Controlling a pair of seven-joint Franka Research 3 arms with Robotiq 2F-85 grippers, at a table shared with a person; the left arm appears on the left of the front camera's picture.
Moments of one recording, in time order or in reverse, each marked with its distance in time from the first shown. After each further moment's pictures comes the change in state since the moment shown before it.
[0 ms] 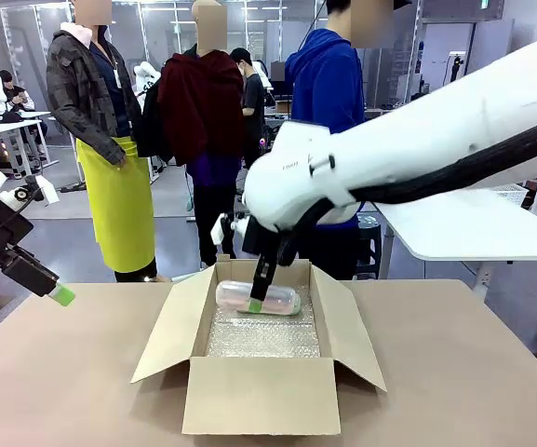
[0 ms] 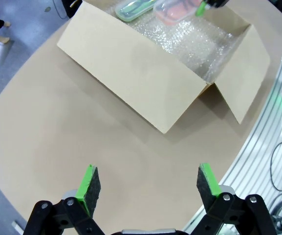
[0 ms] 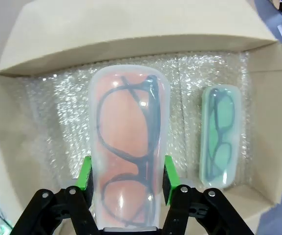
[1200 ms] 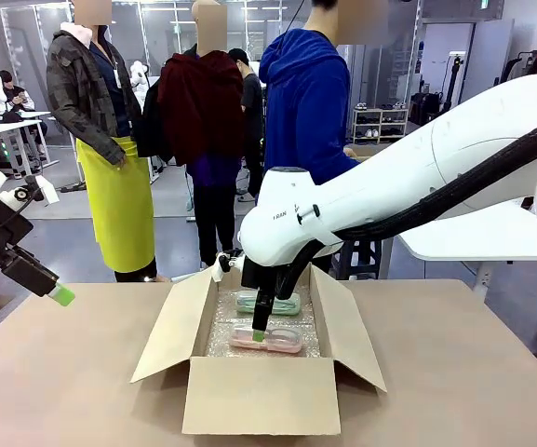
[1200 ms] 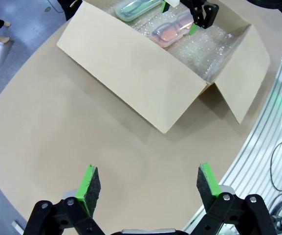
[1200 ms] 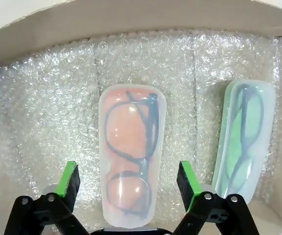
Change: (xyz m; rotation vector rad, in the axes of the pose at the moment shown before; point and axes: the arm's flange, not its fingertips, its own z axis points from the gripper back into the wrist) left arm 0.000 0.000 0.000 0.000 0.000 0.000; right arm -0.005 -0.015 -0.062 0.017 0.099 0.012
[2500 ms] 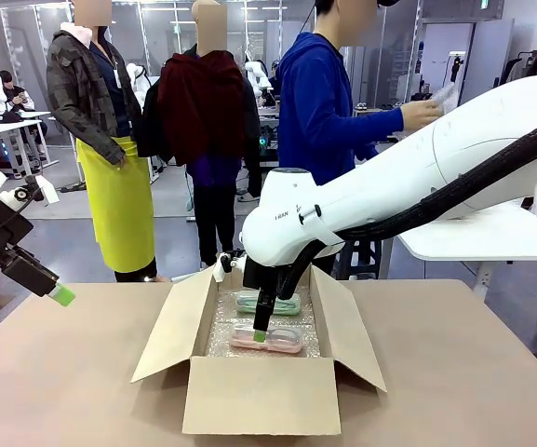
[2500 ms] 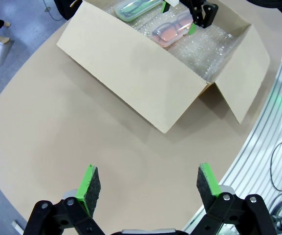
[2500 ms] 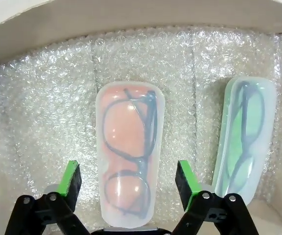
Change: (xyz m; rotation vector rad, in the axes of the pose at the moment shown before) left arm 0.000 0.000 0.000 0.000 0.000 0.000; right arm -0.003 -0.003 -0.002 0.005 -0.002 -0.005
